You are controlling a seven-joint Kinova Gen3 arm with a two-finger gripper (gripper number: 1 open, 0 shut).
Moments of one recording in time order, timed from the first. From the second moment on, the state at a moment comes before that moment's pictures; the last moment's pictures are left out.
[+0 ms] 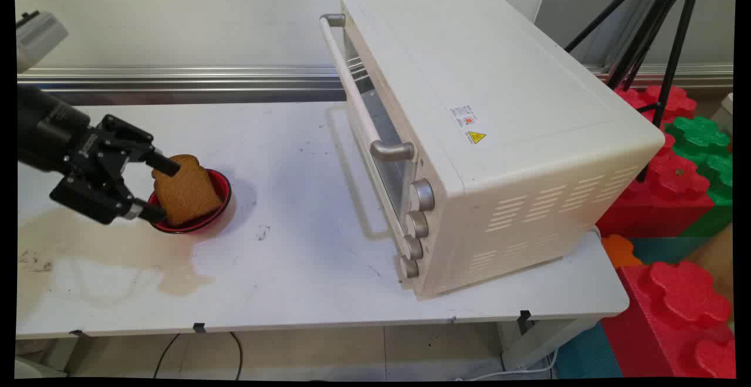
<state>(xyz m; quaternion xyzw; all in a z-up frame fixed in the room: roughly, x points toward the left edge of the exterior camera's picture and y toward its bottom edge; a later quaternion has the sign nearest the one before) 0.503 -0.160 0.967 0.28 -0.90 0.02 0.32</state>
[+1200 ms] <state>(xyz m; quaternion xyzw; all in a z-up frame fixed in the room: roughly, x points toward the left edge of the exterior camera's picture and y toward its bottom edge) 0.425 -0.278 1.030 0.29 -0.87 0.10 0.39</state>
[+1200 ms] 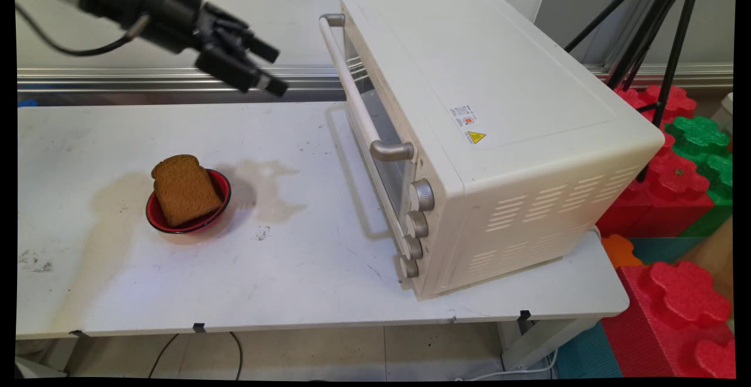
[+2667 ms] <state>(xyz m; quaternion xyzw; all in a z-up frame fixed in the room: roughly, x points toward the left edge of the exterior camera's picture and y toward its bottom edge) 0.352 -0.362 1.030 0.28 -0.88 0.12 0.37</state>
